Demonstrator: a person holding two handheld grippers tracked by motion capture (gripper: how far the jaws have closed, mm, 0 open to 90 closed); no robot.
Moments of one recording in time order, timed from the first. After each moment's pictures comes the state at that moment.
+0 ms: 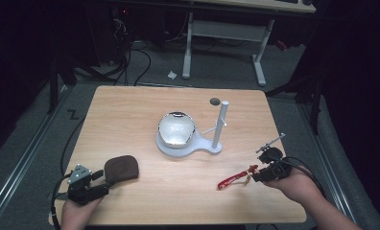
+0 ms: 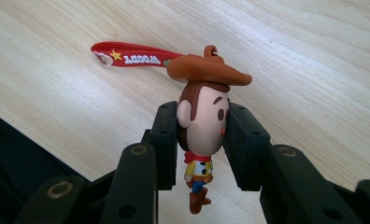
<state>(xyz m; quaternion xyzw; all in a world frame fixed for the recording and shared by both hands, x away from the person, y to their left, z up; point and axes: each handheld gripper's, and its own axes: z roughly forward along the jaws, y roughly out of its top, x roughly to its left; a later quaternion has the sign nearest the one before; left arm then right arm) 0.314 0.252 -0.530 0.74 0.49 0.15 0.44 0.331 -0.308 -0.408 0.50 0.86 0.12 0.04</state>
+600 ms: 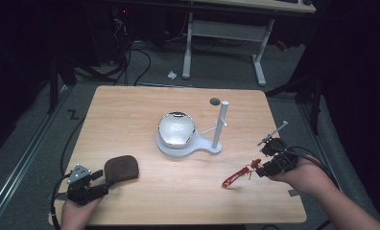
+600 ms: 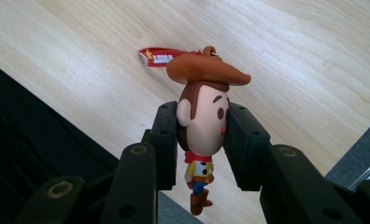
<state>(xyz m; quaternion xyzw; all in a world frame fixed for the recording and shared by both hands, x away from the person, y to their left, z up) 0.314 0.253 -0.530 0.73 0.49 0.15 0.44 0.330 -0.295 -0.354 0.47 0.88 0.09 0.04</state>
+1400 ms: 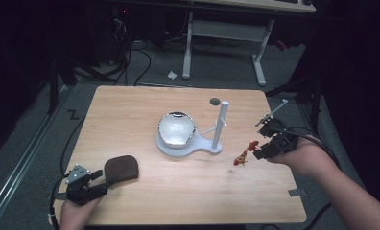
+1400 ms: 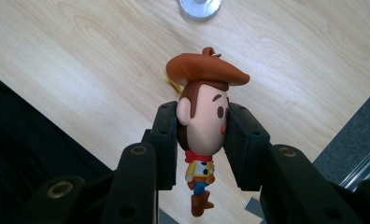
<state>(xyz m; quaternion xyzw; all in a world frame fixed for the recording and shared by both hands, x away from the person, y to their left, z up) 0.313 0.256 -0.530 0.73 0.49 0.15 0.45 0.353 -0.278 -0.306 0.46 0.88 0.10 0.07</state>
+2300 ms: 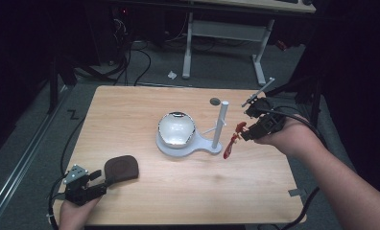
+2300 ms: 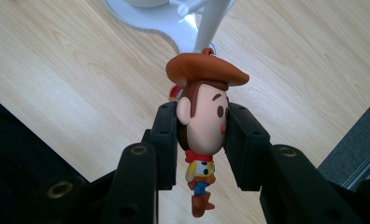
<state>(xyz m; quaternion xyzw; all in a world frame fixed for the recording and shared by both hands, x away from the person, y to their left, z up) 0.313 0.259 -0.530 0.73 0.50 0.15 0.45 0.380 -0.243 -0.270 0.42 0.89 0.12 0.10</state>
